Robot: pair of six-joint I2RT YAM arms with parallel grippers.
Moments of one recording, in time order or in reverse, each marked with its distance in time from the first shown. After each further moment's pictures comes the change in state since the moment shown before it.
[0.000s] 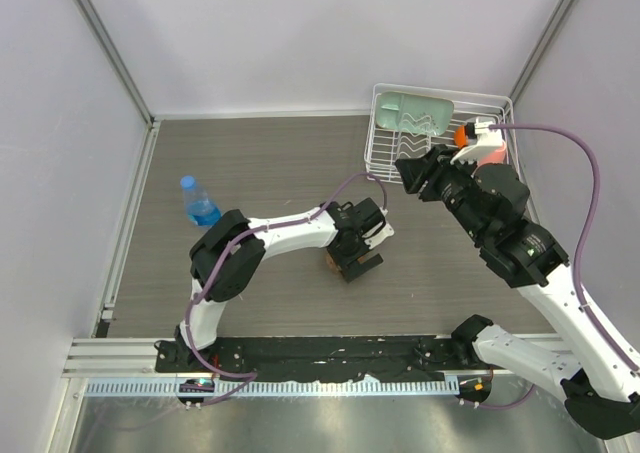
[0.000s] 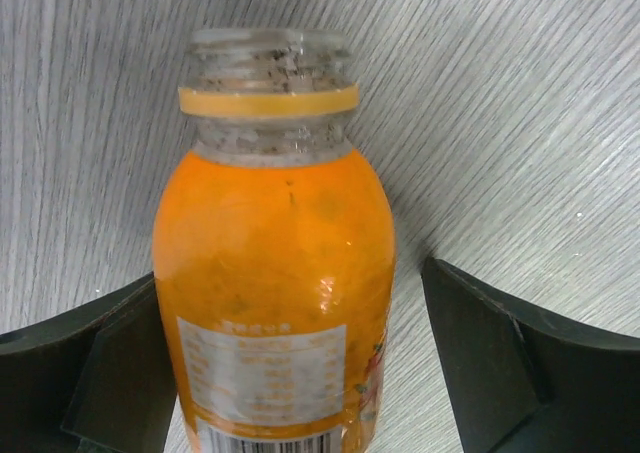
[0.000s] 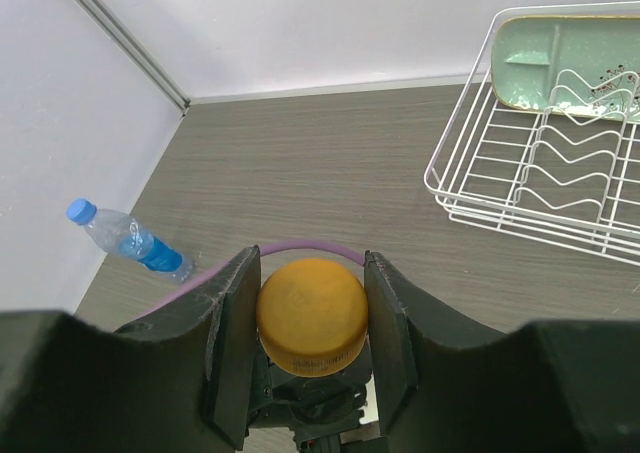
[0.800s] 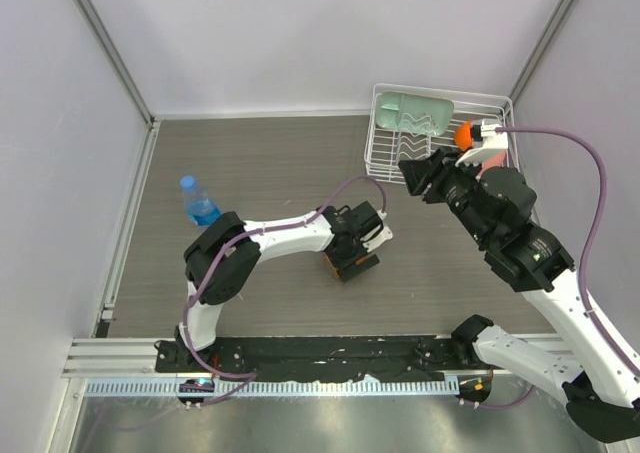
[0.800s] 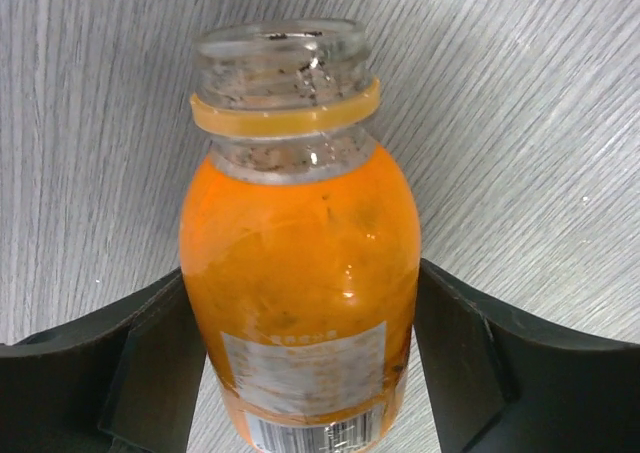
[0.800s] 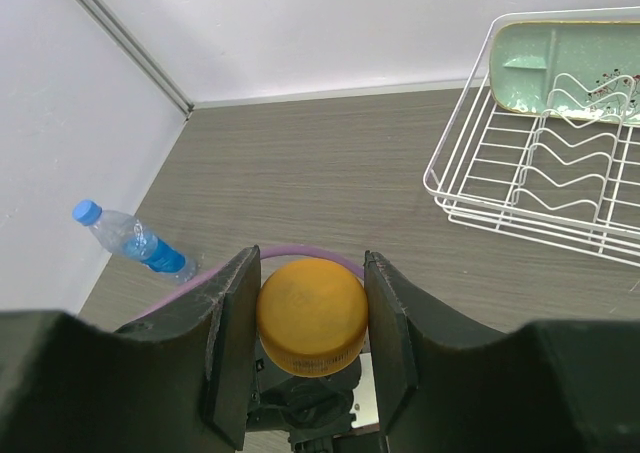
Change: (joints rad) left arm -0.002 -0.039 -0.063 0.047 -0.024 0.018; right arm 0.000 -0.026 0.000 -0.009 0.001 0.000
